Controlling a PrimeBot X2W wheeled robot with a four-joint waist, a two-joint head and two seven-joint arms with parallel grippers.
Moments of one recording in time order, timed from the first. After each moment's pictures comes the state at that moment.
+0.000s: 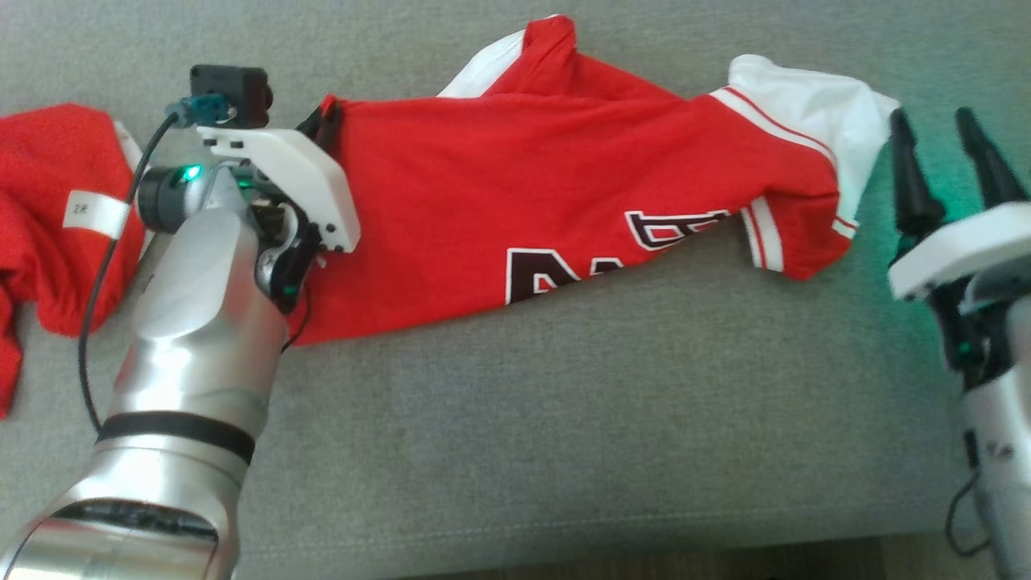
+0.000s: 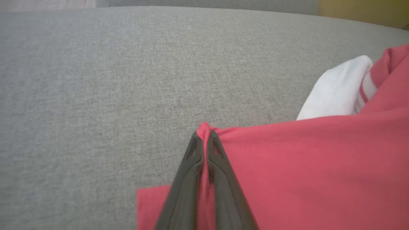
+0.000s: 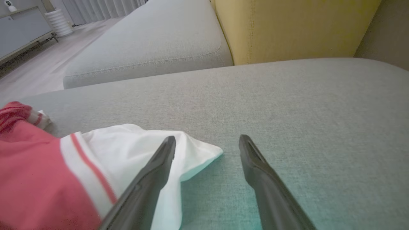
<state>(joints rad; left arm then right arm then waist) -0.88 0.07 -0.28 0.95 -0.31 -0.11 0.04 -0.47 -0.27 0.02 0.40 0.36 0.13 0.03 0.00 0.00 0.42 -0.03</state>
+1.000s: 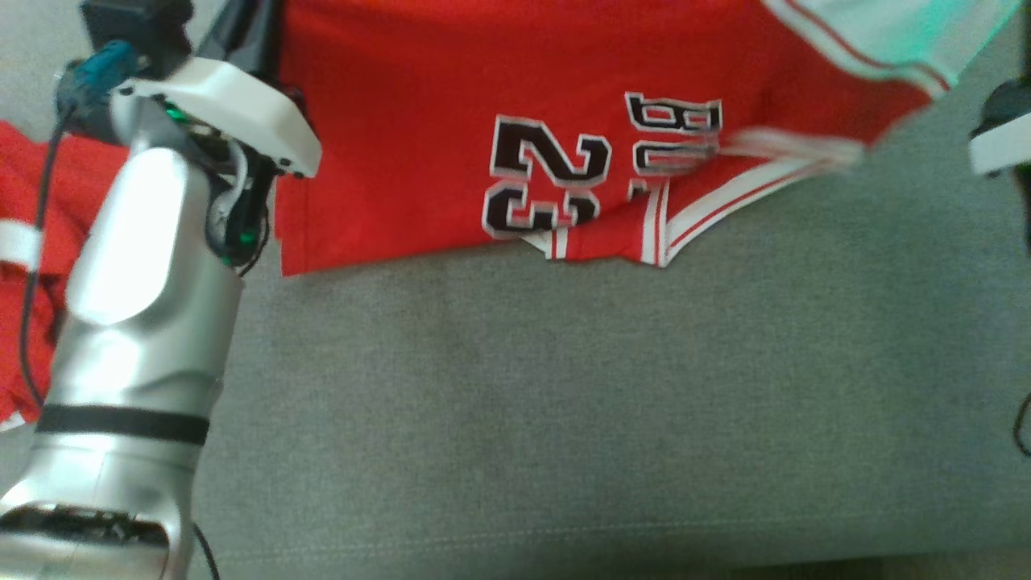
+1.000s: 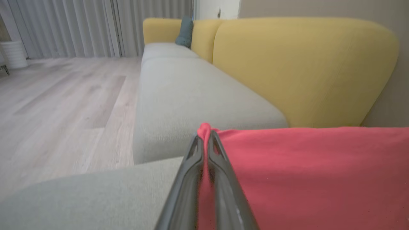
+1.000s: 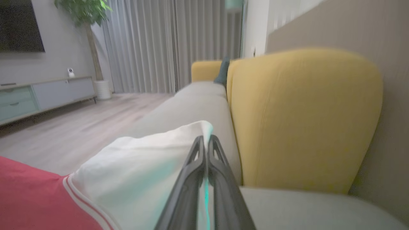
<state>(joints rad) -0.89 0.14 -0.31 0.70 -0.32 -0.08 -0.18 -0.67 -0.40 0.10 0.37 0.42 0.13 -0.07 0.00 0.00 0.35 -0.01</state>
